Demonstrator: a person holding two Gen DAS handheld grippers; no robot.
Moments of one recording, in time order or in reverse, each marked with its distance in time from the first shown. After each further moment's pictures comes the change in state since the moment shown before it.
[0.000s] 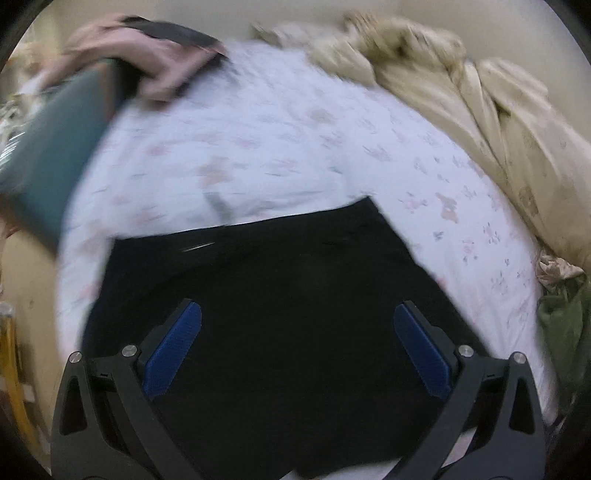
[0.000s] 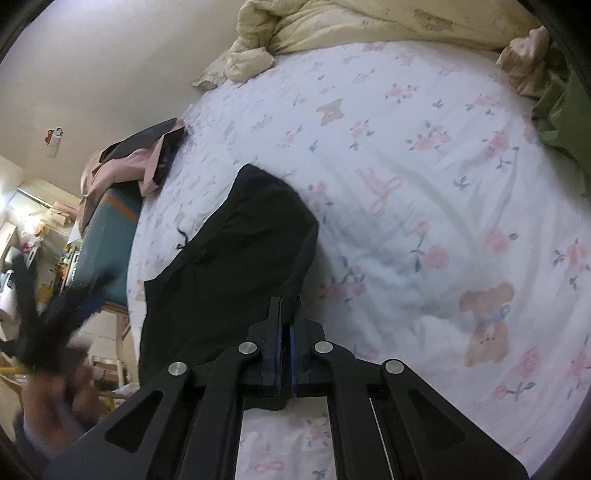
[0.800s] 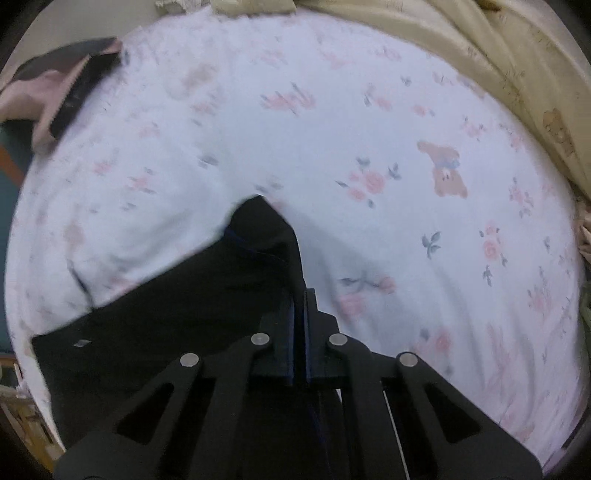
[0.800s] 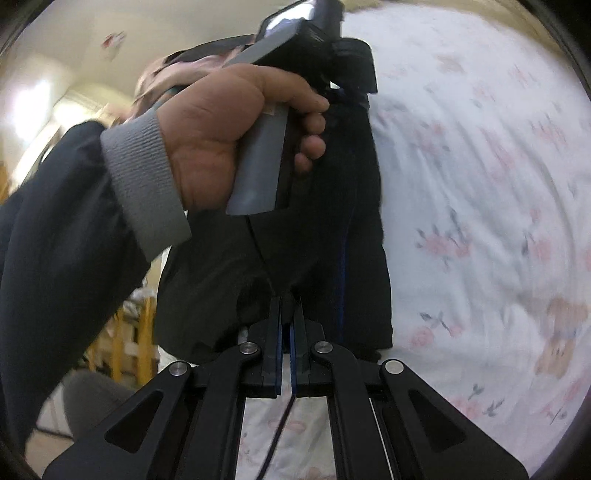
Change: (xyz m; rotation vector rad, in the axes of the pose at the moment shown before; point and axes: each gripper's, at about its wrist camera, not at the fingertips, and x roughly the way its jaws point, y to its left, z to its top) left arm 0.127 -0.105 0.052 0.257 0.160 0.014; right arm 0.040 0.071 -0.029 -0.342 0.244 0.151
